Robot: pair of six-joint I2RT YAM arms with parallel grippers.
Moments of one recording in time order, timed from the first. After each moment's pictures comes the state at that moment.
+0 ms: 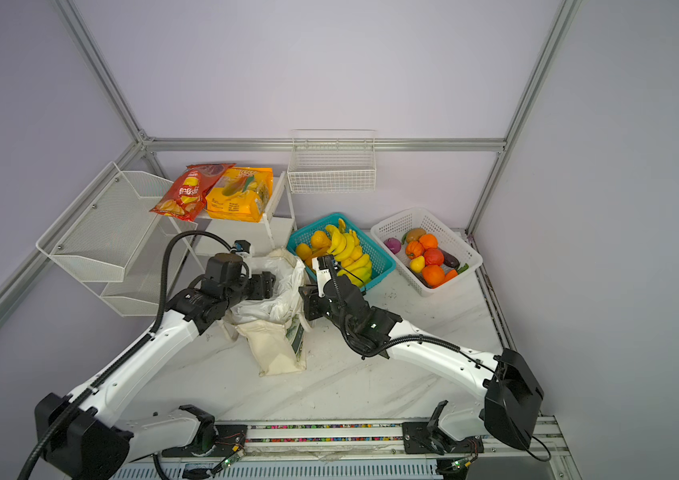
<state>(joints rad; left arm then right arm) -0.39 1.16 1.09 -0.50 -0.13 -0.31 0.96 1.35 1.05 0.01 0.16 0.52</state>
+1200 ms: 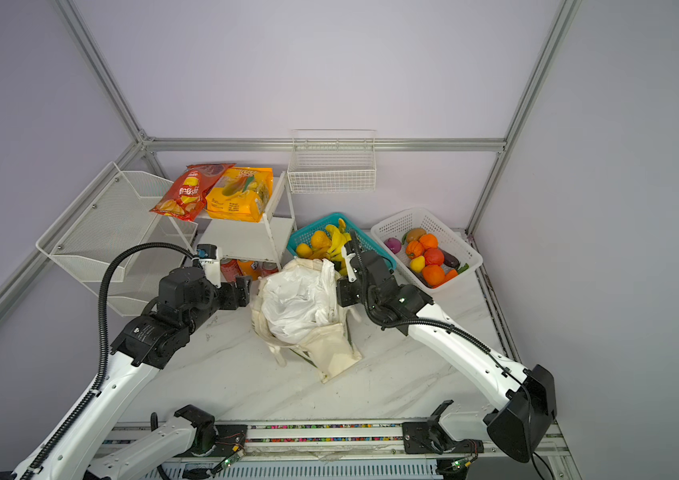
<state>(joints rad) -0.39 0.93 1.09 -0.65 -0.23 -0.24 0.69 1.31 1.23 -0.52 0.03 0.33</state>
